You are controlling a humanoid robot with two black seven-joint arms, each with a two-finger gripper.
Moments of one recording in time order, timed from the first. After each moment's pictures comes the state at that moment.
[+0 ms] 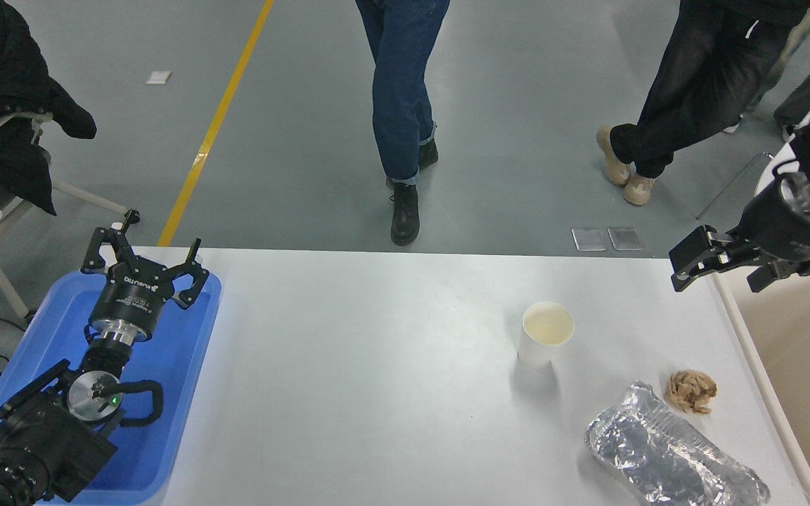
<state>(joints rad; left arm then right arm) -0.60 0.23 -0.89 -0.31 -0.14 -0.79 -0.37 2.14 -0.35 -1.47 1.23 -0.43 0.76 0.27</state>
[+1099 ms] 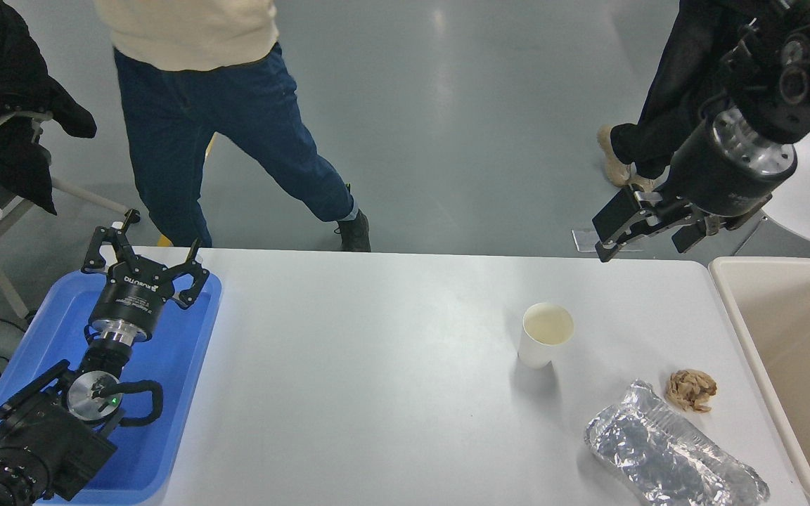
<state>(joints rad) -0.60 0.23 -0.89 -0.31 -0.14 -0.79 -0.36 2.19 -0.30 -1.31 1.32 -0.32 0.72 0.26</state>
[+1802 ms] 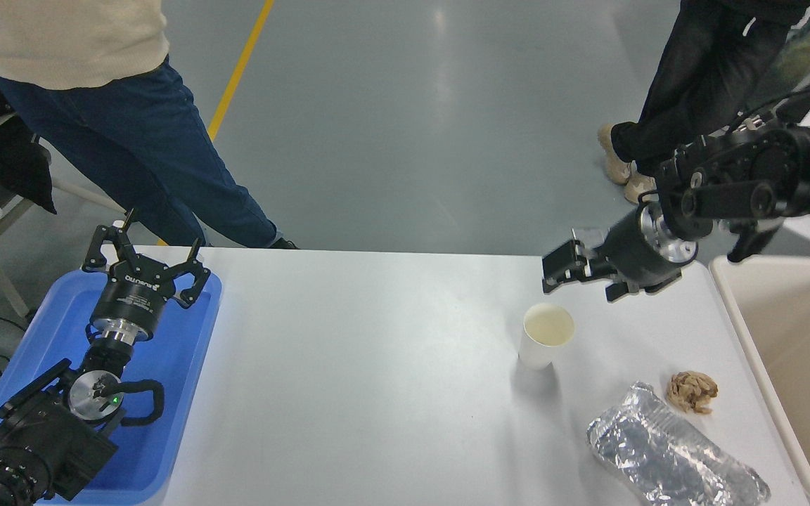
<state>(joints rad) -0.60 0.23 -0.89 -0.31 -0.14 -0.79 -0.36 1.77 -0.20 -1.31 1.12 -0.10 0.45 0.24</state>
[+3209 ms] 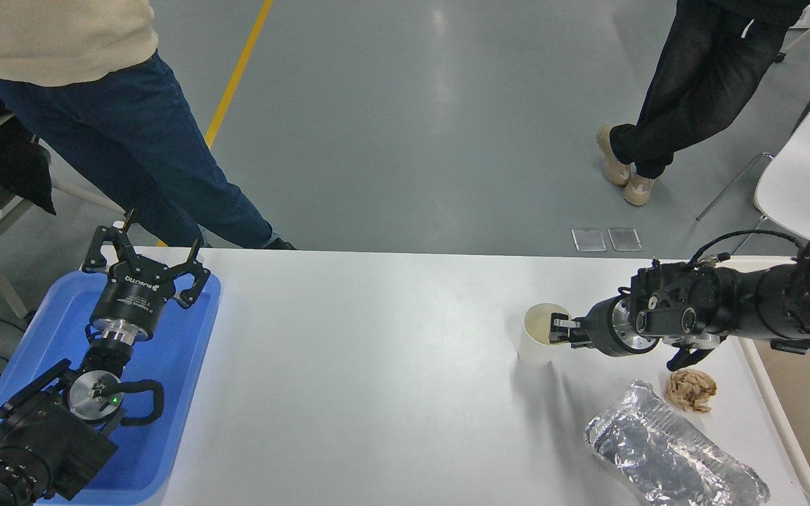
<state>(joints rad) -0.60 0.23 -0.89 -0.31 -0.14 -0.79 -0.36 1.38 -0.18 -1.18 0.96 -0.07 0.13 0.15</state>
